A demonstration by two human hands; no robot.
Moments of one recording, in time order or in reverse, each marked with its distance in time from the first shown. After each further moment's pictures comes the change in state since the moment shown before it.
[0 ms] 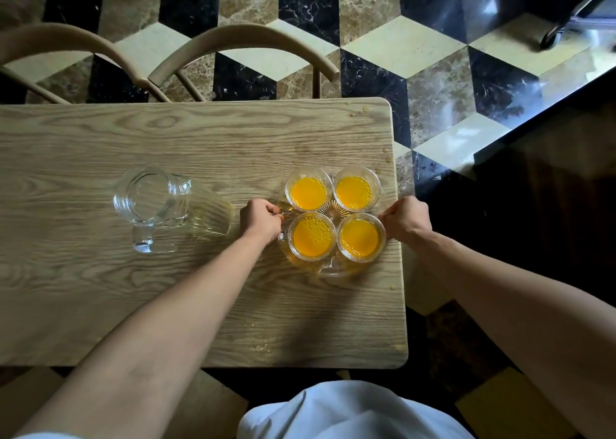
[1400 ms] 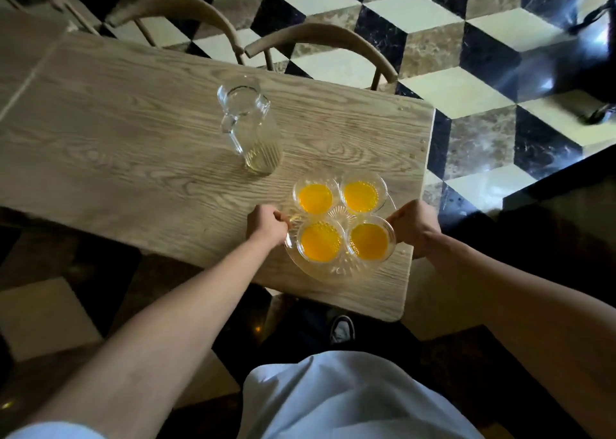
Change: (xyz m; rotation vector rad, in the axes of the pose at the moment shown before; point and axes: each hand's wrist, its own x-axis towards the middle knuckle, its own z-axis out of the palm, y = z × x) left_hand -0.165 -0.094 -0.038 -0.044 0.161 -0.056; right_hand -0.111 0.020 0.004 -0.159 -0.079 -0.303
